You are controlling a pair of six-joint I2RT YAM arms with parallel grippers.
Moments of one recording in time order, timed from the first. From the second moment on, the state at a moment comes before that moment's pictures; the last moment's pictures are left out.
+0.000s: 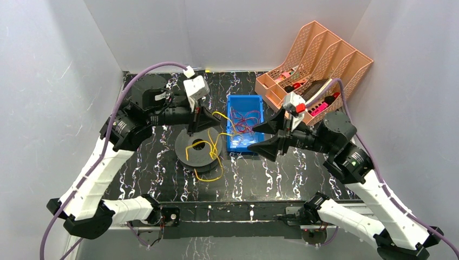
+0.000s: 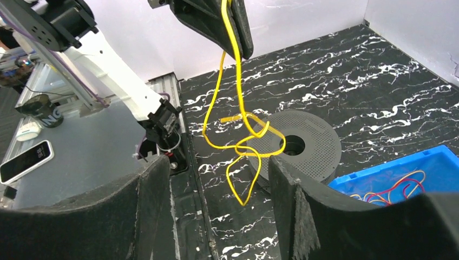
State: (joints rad) left arm -0.67 1.16 1.61 -0.78 0.66 0.09; right arm 0.75 0.78 1.10 -0.32 -0.61 0.19
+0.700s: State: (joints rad) left arm -0.81 1.43 1.97 -1.15 -0.06 0.07; right arm 0.75 1.03 1.09 -0.15 -0.53 0.11
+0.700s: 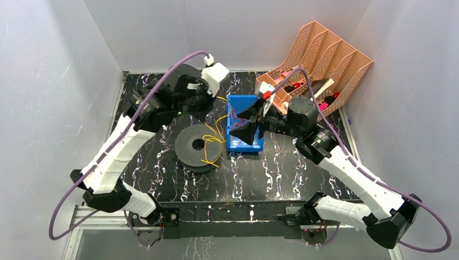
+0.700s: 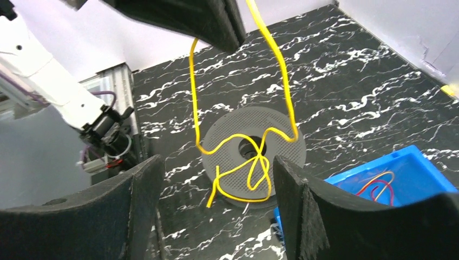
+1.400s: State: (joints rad) left arm -1.08 1.51 2.02 -1.31 -0.45 0.08; right arm 0.75 1.15 0.87 0.26 -0.73 -0.03
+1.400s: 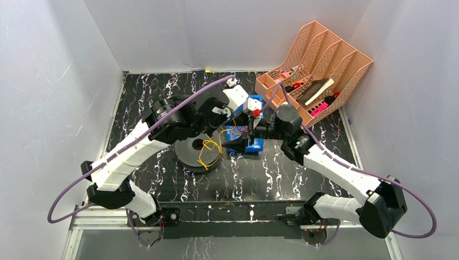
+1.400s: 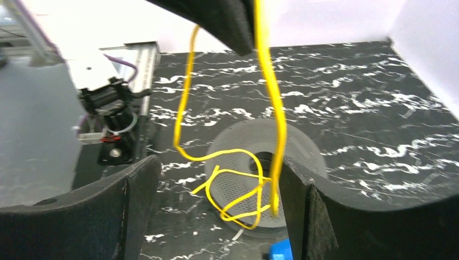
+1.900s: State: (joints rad) left arm -1.10 1.51 2.01 -1.31 -0.48 0.09; right arm 0.84 1.31 0.77 0.69 -0.83 0.22
